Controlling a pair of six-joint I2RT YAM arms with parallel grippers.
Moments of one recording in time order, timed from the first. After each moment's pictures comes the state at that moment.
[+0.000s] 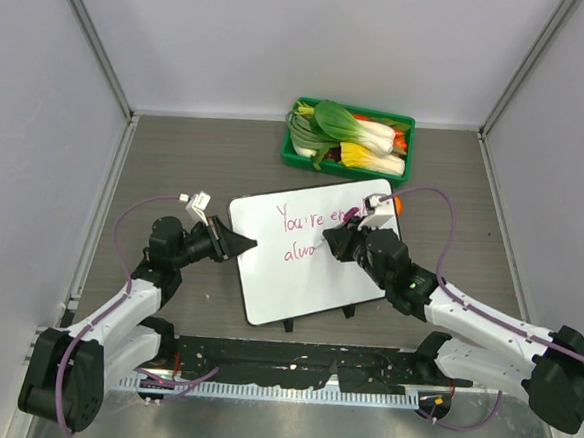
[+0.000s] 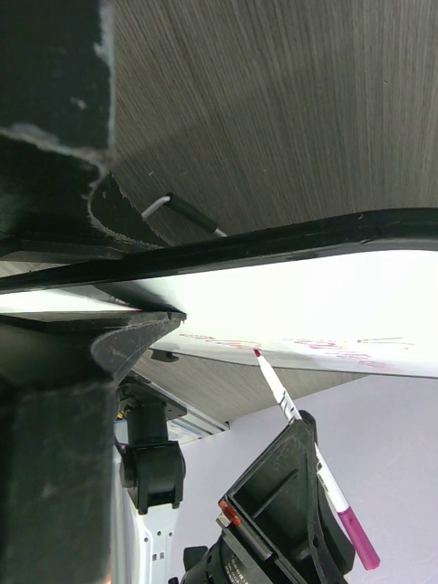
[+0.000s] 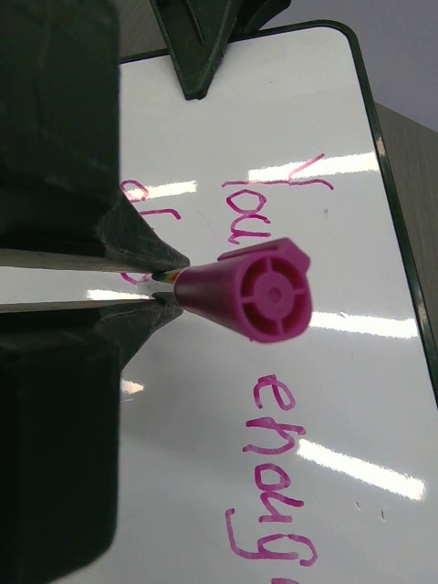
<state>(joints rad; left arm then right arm) -0.23 0.94 0.27 0.40 0.65 -0.76 0.82 1.00 0.54 0.18 0.28 0.58</state>
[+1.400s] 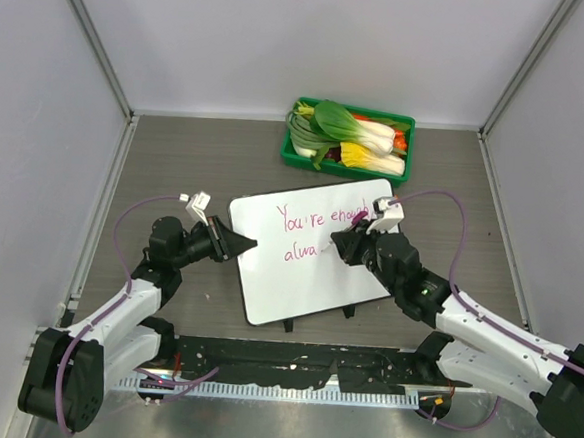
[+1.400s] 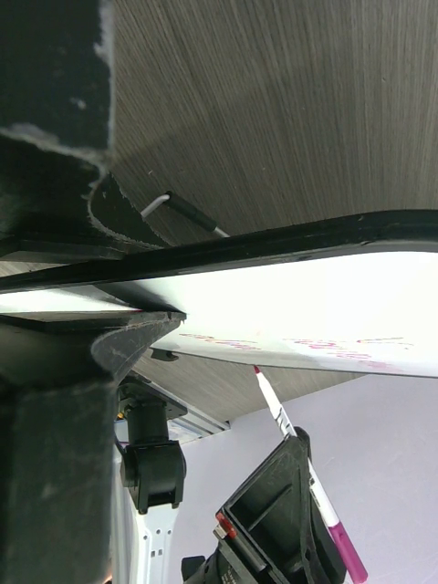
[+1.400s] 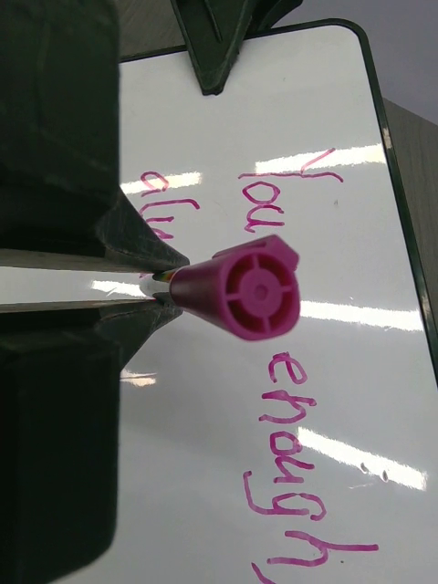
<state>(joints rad) -0.23 0.94 0.27 0.40 0.65 -0.76 0.81 0.88 0.52 0.08 0.27 0.56</state>
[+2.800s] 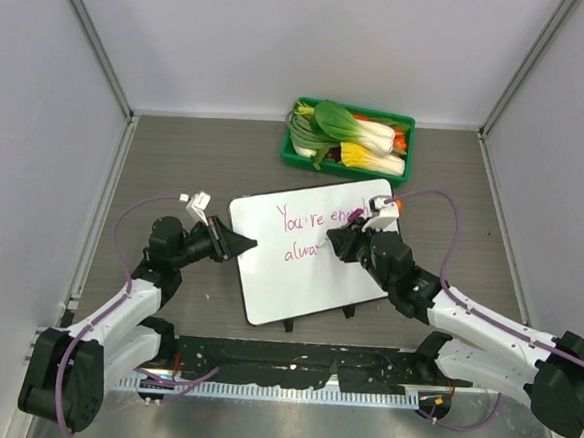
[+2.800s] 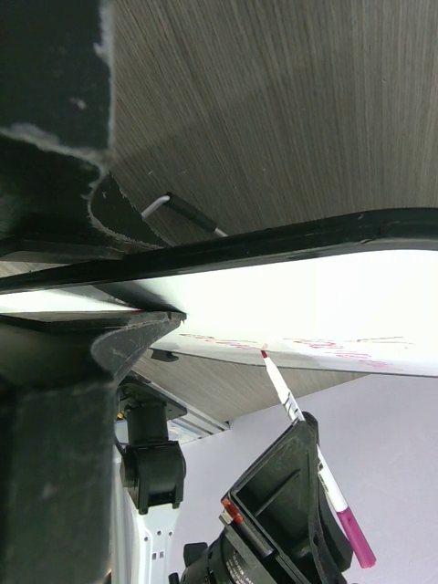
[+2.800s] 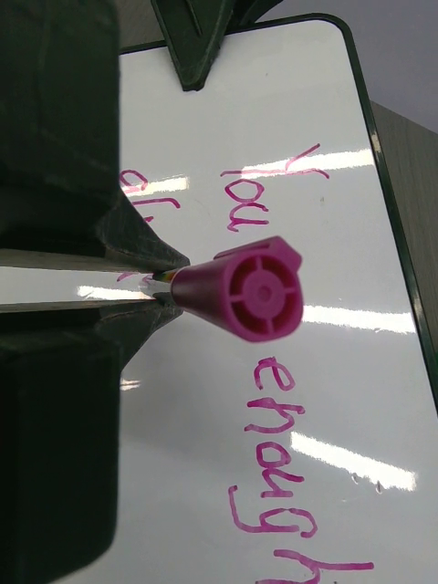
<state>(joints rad) -0.23 0.94 0.27 0.40 0.65 -0.76 0.81 0.97 0.51 0.19 0.29 0.57</state>
